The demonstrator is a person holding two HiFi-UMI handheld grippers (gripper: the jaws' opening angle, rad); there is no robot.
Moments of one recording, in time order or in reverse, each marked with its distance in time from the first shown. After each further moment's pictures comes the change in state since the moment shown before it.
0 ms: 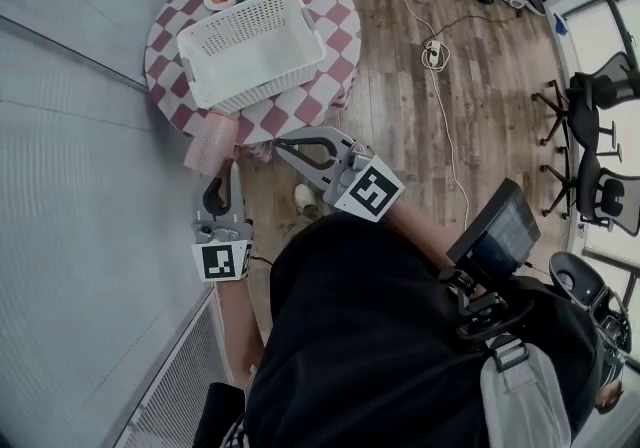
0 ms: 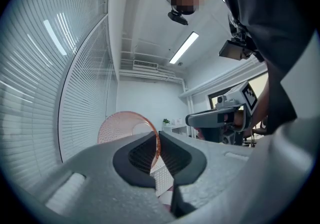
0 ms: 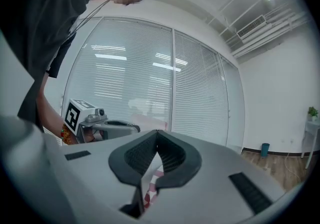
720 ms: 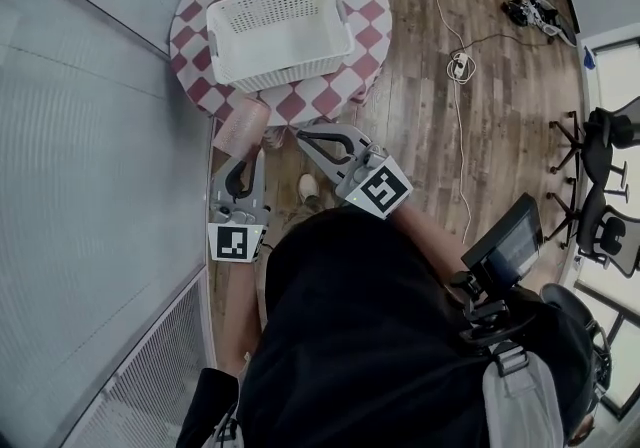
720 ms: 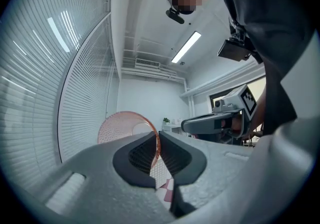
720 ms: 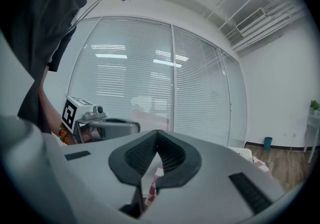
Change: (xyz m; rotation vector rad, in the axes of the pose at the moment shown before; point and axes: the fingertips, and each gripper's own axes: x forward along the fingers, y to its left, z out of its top) left arm -0.002 -0.020 -0.022 -0.039 0.013 0.018; right arm -0.005 0.006 -0.039 0.055 0.061 0.024
